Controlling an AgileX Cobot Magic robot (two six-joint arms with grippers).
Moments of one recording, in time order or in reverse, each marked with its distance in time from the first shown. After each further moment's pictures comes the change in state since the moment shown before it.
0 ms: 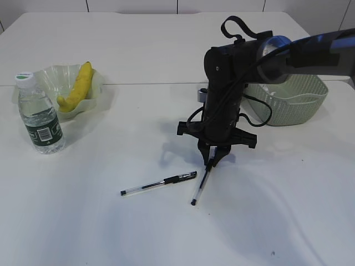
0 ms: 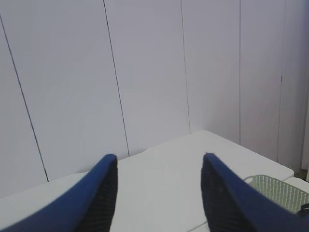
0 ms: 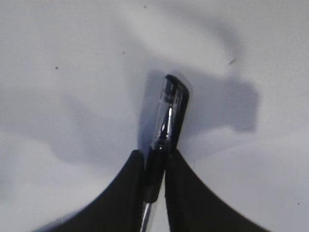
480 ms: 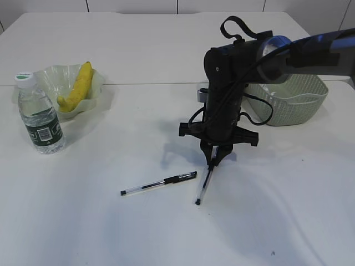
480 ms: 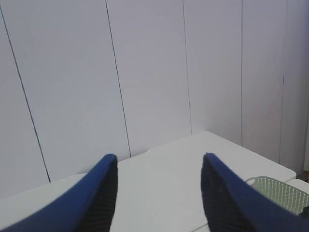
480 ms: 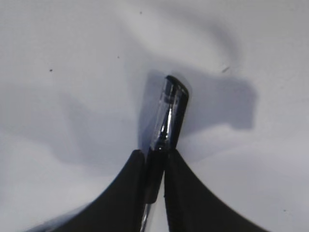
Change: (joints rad) left arm 0.000 0.000 0.000 0.000 -0.008 0.000; right arm 0.000 0.000 0.000 -0.026 0.004 -0.024
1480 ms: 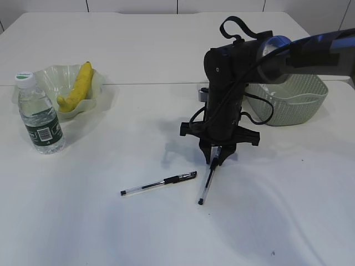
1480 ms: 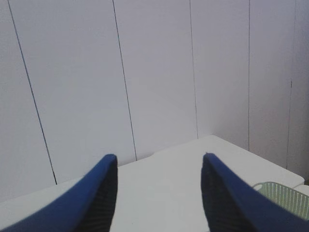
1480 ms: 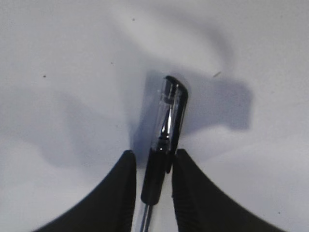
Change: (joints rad) left arm 0.000 0.000 0.000 0.000 -0.029 0.000; right arm 0.000 0.000 0.000 -0.019 0.000 0.017
